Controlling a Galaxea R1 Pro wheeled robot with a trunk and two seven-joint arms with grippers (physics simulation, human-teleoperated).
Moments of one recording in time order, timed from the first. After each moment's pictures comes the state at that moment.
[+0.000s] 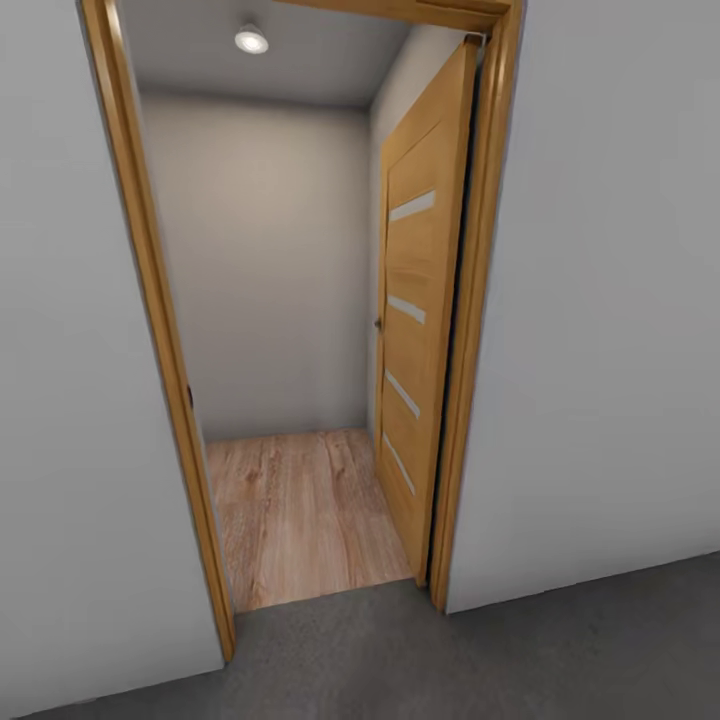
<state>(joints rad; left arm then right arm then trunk) -0.24 0.02 0.11 -0.01 0.26 -0.04 0.11 -0.14 0.00 0.30 0.03 -0.19 -0.22 -0.07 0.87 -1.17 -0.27</state>
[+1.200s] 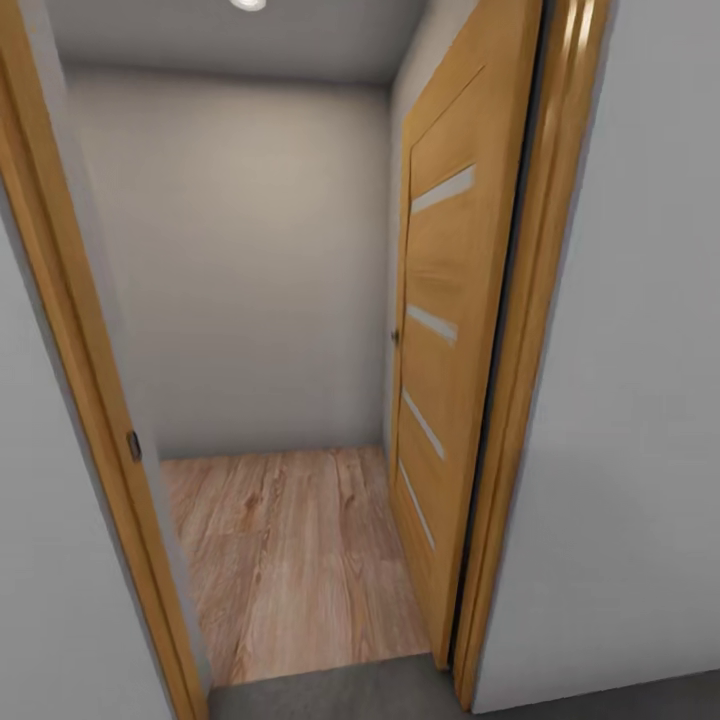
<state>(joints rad) -0.24 0.02 0.11 0.00 0.26 -0.04 0.11 -0.14 0.00 0.30 0.03 -0.12 -0.22 -0.08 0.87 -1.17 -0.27</state>
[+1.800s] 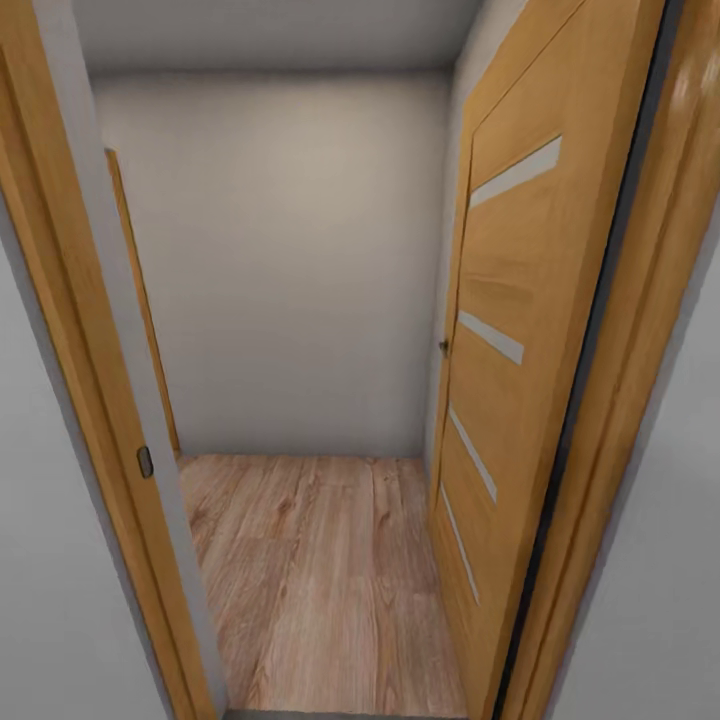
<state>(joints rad) -0.24 0.02 0.11 0.00 0.26 -0.04 0.11 -0.14 0.00 0.30 0.03 -0.12 -0.21 -0.08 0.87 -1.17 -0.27</state>
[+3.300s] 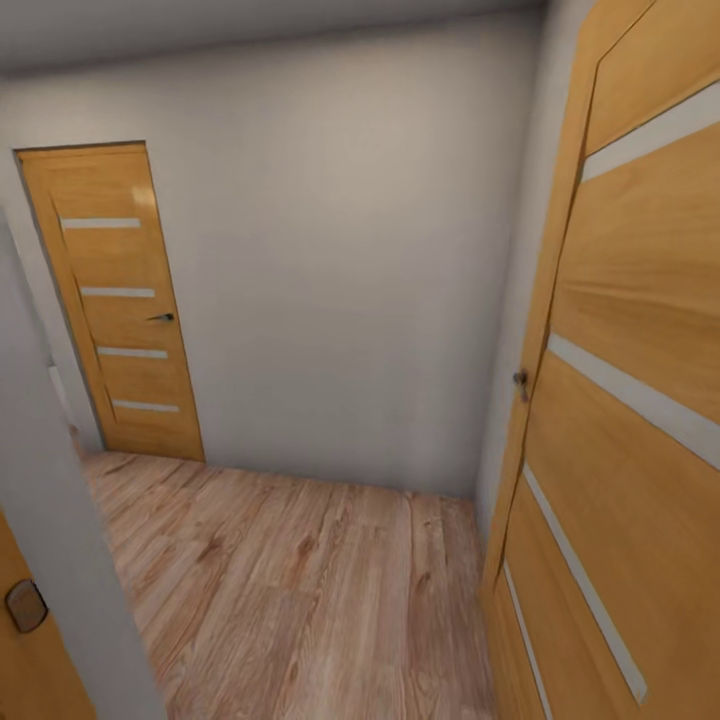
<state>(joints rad) -0.24 0.03 0.11 -0.01 0.26 -0.04 0.11 -0.14 0.00 0.30 0.03 -0.12 -0.22 -0.08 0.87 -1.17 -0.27</state>
